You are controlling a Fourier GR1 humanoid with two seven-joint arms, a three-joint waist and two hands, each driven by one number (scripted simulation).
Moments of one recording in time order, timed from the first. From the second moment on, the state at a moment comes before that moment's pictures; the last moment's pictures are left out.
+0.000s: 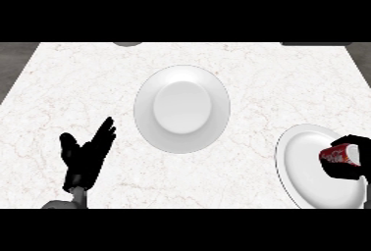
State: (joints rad) left arm -0.01 0.16 -0.11 -1.44 0.17 0.09 0.23; right arm -0.01 -0.47 -0.03 -1.47 0.61 0.00 0.63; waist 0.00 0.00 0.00
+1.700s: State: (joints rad) left arm -0.01 0.14 -0.12 -1.45 0.14 0.07 0.23; right arm -0.36 -0.01 1.06 -1.66 1.23 -0.69 1.02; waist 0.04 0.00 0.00
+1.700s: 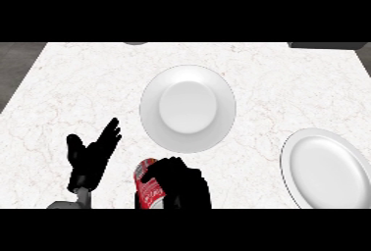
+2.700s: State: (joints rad) left arm -0.01 0.12 -0.11 -1.44 0.13 0.06 0.21; right arm -0.78 -0.01 0.69 -0.97 0.92 -1.07 0.81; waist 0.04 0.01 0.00
